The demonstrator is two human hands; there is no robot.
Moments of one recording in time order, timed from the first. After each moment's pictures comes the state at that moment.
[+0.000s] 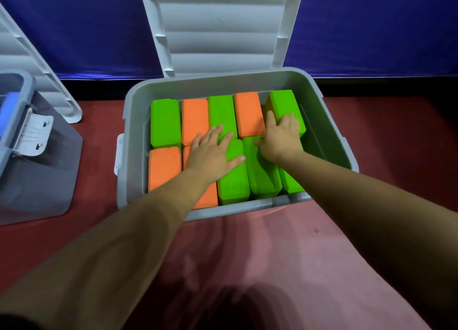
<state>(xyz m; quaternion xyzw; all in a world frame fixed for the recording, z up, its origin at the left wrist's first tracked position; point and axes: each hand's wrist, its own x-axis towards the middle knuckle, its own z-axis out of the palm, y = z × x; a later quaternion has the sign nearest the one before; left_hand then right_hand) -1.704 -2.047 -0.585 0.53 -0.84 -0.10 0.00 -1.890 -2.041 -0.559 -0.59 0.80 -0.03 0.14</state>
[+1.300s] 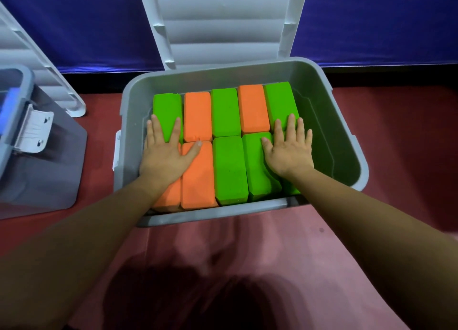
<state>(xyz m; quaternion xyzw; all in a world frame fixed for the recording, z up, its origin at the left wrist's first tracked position) -1.620 -2.058 -0.603 0.67 -0.73 -0.09 0.05 -1.908 -2.015 -0.589 -0.61 0.78 0.03 0.12</state>
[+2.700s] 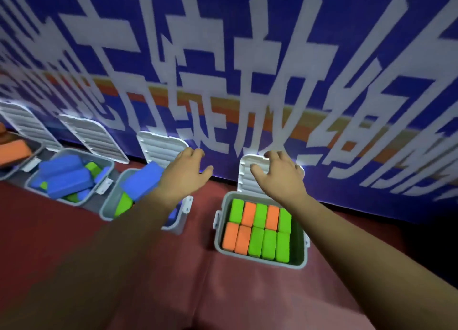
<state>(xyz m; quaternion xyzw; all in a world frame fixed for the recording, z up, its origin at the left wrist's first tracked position) -1.526 -1.949 0.185 0.69 -0.70 -0.12 0.15 -1.765 -1.955 0.192 -0.70 0.67 -0.16 0.18</state>
